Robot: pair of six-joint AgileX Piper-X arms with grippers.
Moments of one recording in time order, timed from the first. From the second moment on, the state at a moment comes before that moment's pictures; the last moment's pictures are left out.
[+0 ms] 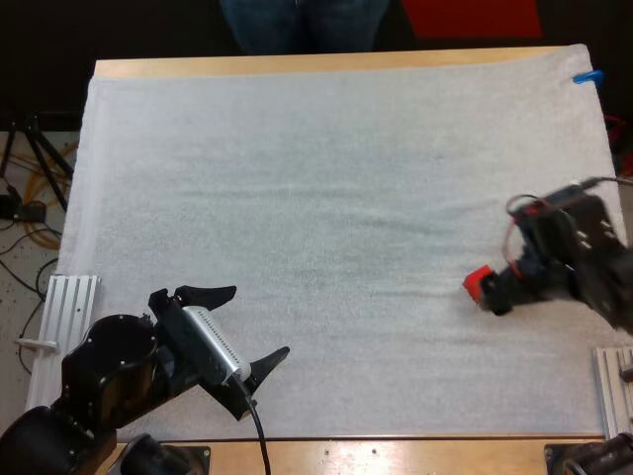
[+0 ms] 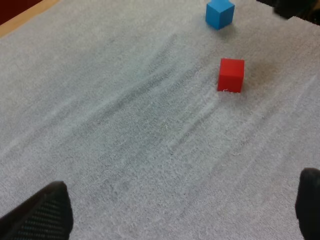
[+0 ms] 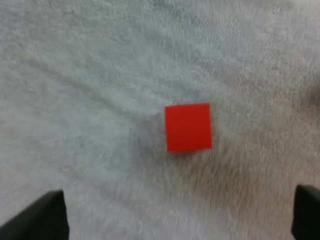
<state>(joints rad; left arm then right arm) -0.56 0.52 -0.87 1.02 0.27 -1.64 0.39 1.11 -1.04 1.19 0.02 -1.94</state>
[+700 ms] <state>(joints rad) -0.56 0.52 -0.87 1.04 0.27 -1.64 0.33 1.63 -1.04 1.01 0.02 -1.97</state>
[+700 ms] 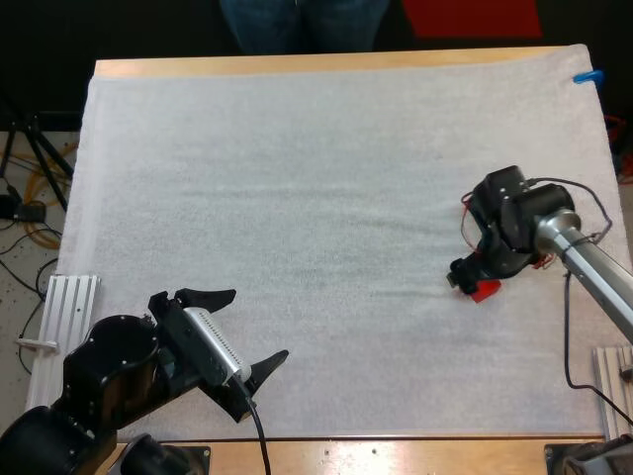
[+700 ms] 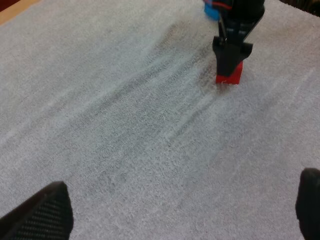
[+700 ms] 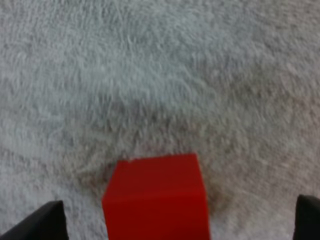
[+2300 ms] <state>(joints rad) -0.56 0.52 -0.87 1.04 0.35 -1.64 0.07 1.55 -1.19 1.08 0.16 -1.91</state>
